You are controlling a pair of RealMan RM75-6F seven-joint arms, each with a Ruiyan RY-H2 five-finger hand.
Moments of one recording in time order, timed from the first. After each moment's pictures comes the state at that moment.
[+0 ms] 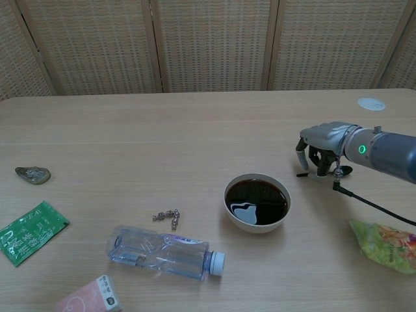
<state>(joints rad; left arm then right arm) -0.13 -1.21 0.02 -1.47 1.50 1.36 0.03 0.89 -1.80 0.18 -0.88 -0.80 0.65 -0.52</state>
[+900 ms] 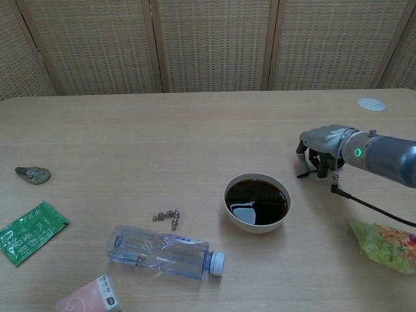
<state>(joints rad) -0.13 -1.22 0.02 -1.46 1.49 1.36 0.01 0.90 -1.84 0.18 -0.82 -0.78 0.63 -0.53</state>
